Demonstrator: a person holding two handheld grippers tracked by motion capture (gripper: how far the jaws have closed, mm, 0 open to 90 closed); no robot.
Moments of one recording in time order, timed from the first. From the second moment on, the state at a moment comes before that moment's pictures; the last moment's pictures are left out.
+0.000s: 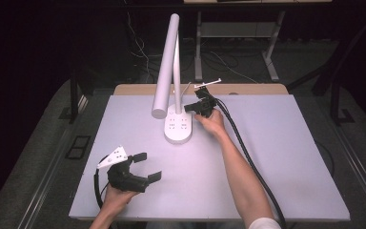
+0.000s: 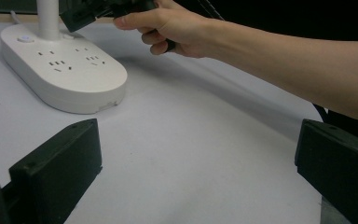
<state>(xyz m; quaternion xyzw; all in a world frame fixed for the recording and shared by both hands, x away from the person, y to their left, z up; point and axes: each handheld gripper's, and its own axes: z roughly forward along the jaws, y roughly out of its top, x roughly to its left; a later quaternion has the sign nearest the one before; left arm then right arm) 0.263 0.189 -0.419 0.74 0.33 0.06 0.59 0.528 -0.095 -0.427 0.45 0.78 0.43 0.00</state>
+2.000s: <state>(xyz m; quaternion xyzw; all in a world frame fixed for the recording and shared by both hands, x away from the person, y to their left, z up) 0.264 0.189 -0.419 0.74 0.34 0.05 0.59 0.520 -0.080 -0.426 0.46 0.79 0.41 0.03</state>
